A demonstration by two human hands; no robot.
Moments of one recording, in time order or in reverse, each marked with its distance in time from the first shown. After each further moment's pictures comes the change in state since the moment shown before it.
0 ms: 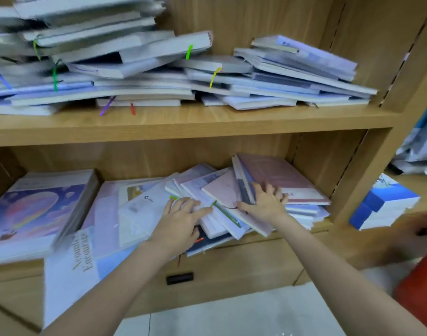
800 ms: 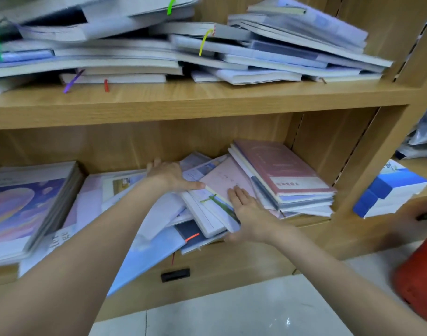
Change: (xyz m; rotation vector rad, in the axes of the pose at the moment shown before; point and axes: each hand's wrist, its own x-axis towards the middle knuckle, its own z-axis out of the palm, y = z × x) left_hand 0.099 -0.038 -0.027 -0.046 -0.315 -0.414; right_hand -0.043 -0.019 0.016 -0.148 -0.244 -0.360
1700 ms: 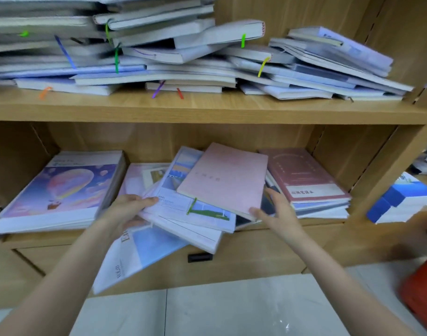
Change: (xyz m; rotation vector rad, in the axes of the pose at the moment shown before) left_hand -0.119 -0.137 0.048 -1.388 0.130 -0.324; right_hand -0.033 -0.030 0.011 0.785 0.385 0.110
